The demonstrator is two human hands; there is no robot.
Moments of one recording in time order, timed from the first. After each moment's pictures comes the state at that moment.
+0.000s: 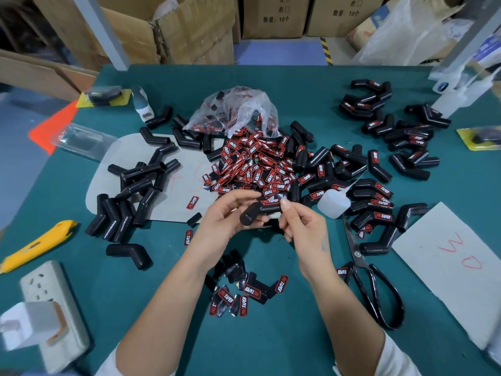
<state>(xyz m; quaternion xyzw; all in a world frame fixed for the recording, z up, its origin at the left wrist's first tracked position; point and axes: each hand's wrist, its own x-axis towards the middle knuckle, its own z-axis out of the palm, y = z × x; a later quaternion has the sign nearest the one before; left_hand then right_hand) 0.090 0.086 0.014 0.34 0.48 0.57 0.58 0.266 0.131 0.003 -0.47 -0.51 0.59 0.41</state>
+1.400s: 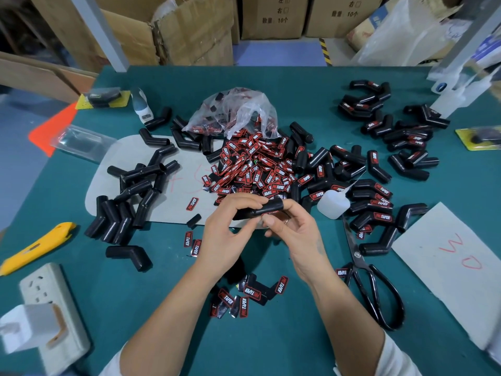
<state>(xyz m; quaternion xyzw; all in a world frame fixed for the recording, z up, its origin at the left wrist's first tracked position) 0.105 0.079 0.013 0.57 0.54 0.58 0.23 0.259 0.125 0.012 -0.34 -0.46 0.71 0.41</state>
